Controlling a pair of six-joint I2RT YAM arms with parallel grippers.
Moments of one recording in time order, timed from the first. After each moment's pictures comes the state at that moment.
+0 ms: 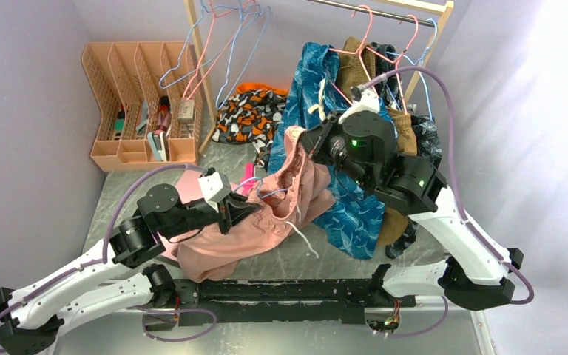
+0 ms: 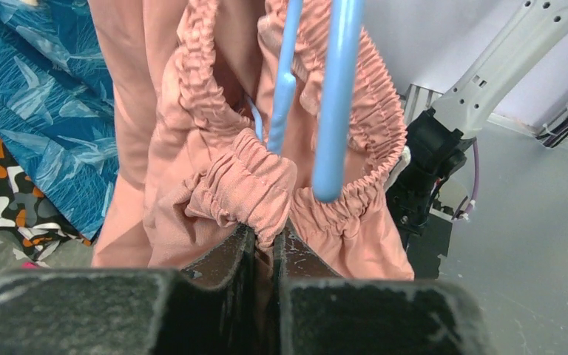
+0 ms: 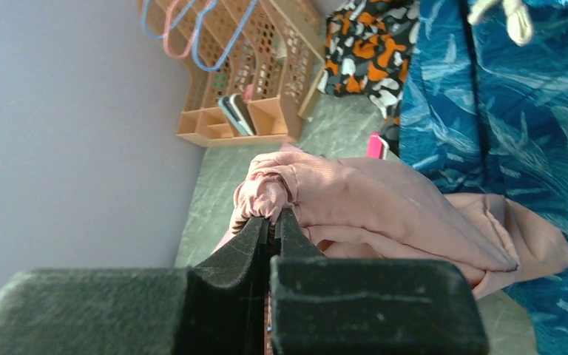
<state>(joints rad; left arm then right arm) -0.97 0.69 0.77 -0.12 0.20 -0.10 0.97 1.21 1.72 -0.80 0.46 0.76</state>
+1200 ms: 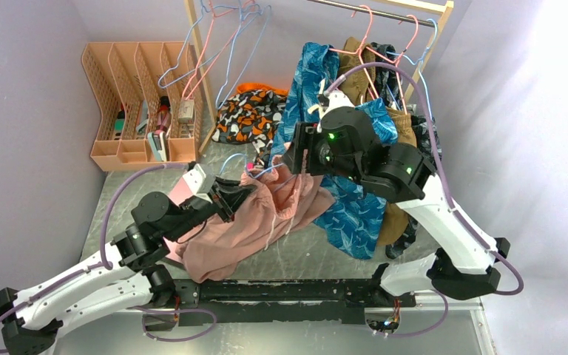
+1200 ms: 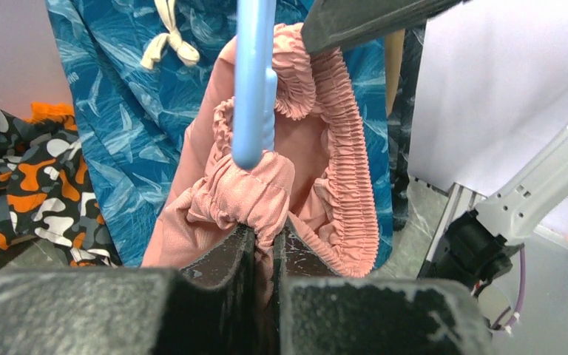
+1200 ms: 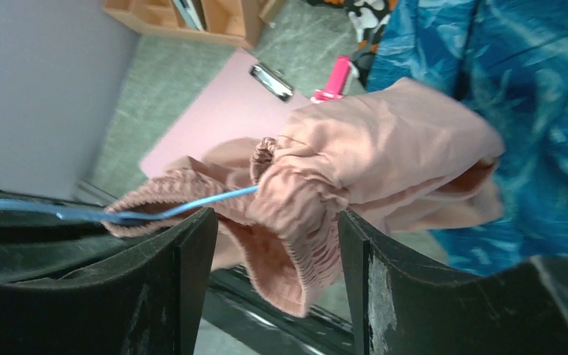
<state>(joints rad) -0.97 0.67 0.66 0.19 -0.02 -0.17 0.97 1.33 1.83 -1.04 0.31 0.66</state>
